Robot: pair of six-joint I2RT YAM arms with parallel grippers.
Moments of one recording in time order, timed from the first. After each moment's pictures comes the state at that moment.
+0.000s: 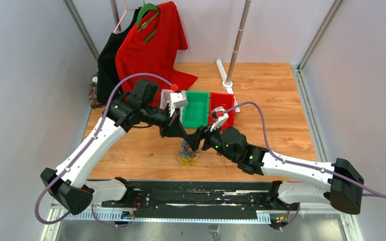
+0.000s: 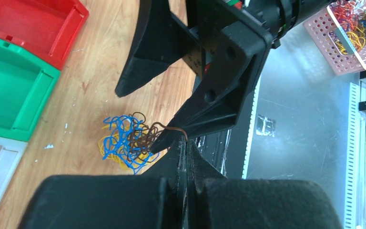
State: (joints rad) left arm -0.56 1.21 1.33 -0.92 0.83 0.25; right arm 1.11 1.11 0.67 0.25 0.27 0.53
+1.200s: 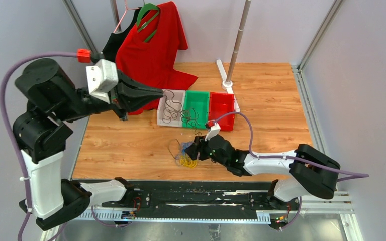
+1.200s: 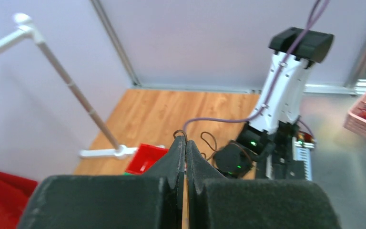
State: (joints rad) left arm -0.58 1.19 2.14 -0.96 0.75 0.19; right arm 1.07 1.42 0.54 0.47 0.19 0.70
